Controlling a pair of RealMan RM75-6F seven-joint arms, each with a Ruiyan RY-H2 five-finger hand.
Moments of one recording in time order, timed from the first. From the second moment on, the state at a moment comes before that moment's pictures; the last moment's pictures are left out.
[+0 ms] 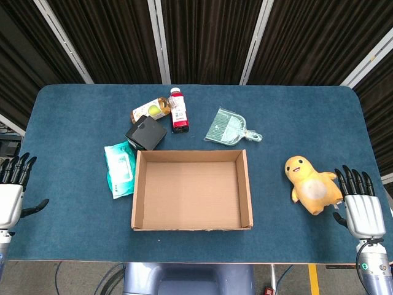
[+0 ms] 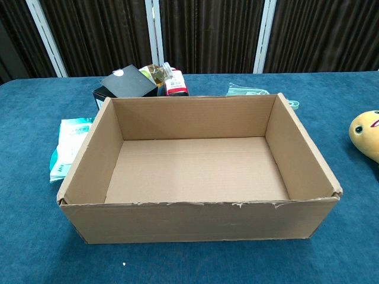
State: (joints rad) left arm -0.15 -1.20 -0.09 -1.49 1.48 1.50 0.10; right arm 0.13 -1.19 0.10 -1.58 -1.42 1.46 -0.26
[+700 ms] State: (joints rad) left arm -0.16 -1.22 -0.12 -1.44 1.46 1.51 0.04; right arm 0.20 -1.17 0.12 -1.55 -1.36 1.29 -0.19
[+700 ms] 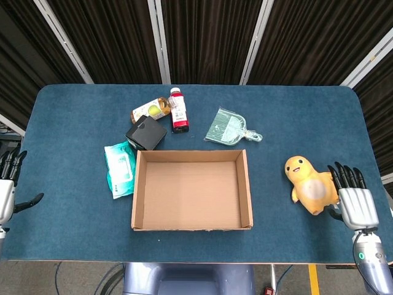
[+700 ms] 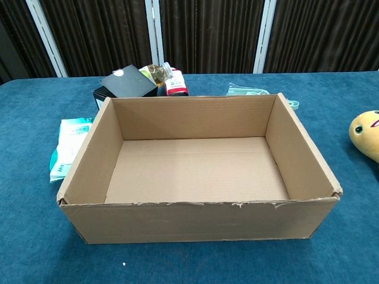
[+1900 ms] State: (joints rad) left arm -0.22 -1.27 -0.15 -1.41 1.31 1.36 0.15; right arm 0.43 -1.28 0.12 -1.18 -1.22 0.77 0.05
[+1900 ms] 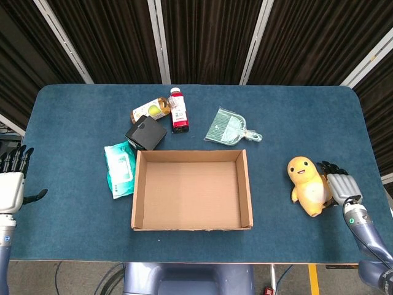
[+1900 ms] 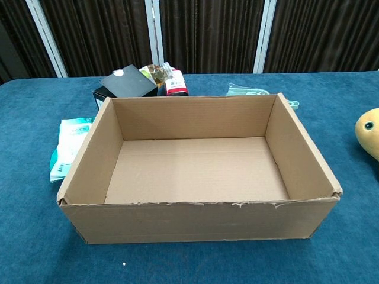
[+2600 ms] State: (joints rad) left arm -0.22 -1.25 -0.15 -1.44 1.32 1.38 0.13; right arm 0.42 -1.25 0.10 -1.17 -1.38 0.92 0.20
